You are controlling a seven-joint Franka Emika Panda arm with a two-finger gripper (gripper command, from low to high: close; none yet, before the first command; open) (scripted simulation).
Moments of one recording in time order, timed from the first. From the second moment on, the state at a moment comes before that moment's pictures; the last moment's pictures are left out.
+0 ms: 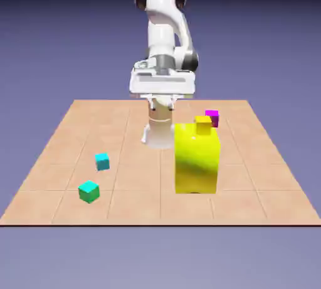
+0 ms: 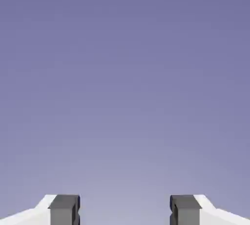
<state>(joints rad) 0.01 -0.53 -0.03 -2.79 0.02 2.99 0.73</state>
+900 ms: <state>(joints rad) -0.08 0.45 -0.79 -2.35 0.49 1.91 0.59</state>
